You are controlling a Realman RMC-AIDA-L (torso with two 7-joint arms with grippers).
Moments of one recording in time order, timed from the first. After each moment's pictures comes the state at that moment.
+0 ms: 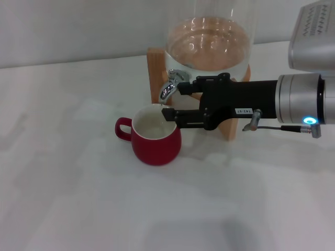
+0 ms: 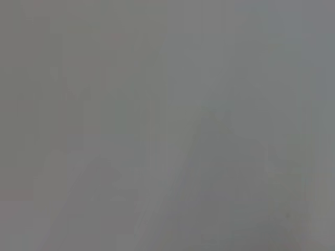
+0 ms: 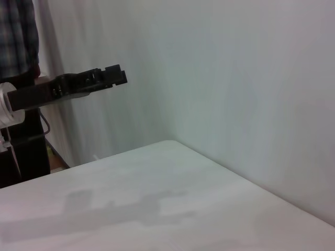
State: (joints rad) left arm -0.18 -2.08 0.90 0.85 -2.07 -1.24 1.82; right arm 0.17 2.01 1.59 1.54 -1.73 1.02 -1.16
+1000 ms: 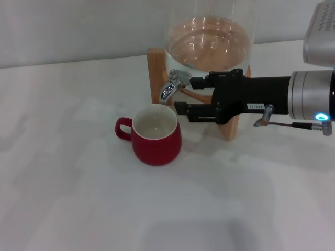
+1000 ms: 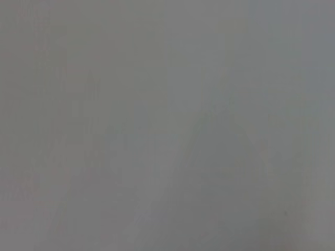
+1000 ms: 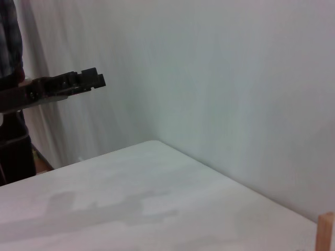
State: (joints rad) left arm -0.18 -2.08 0.91 0.85 -2.07 -1.25 1.81; right arm 0.16 2.00 1.63 1.54 -1.72 1.04 -1.16
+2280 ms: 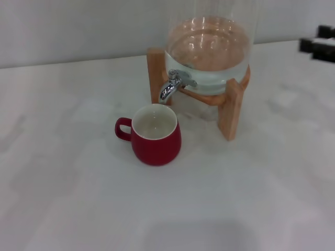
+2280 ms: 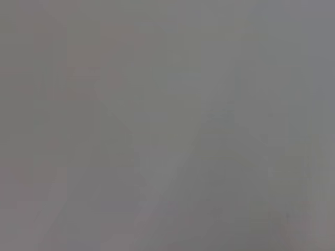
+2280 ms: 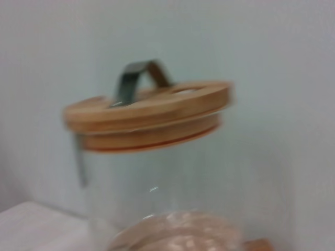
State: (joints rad) left arm -0.17 -2.07 0.90 0.84 -2.07 -1.25 1.79; right arm 0.13 2.00 2.26 1.37 -1.63 1.32 -1.29
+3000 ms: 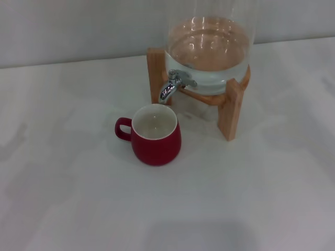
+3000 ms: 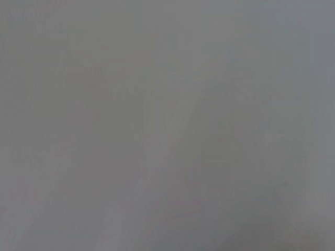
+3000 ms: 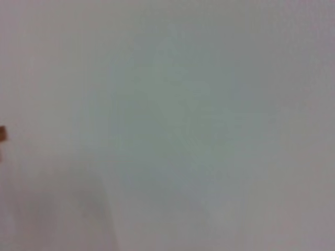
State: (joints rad) left arm -0.14 -2.08 0.91 0.84 -2.01 -1.26 1.79; right arm 0.18 1.99 2.55 1.05 -1.57 1.18 -1.49
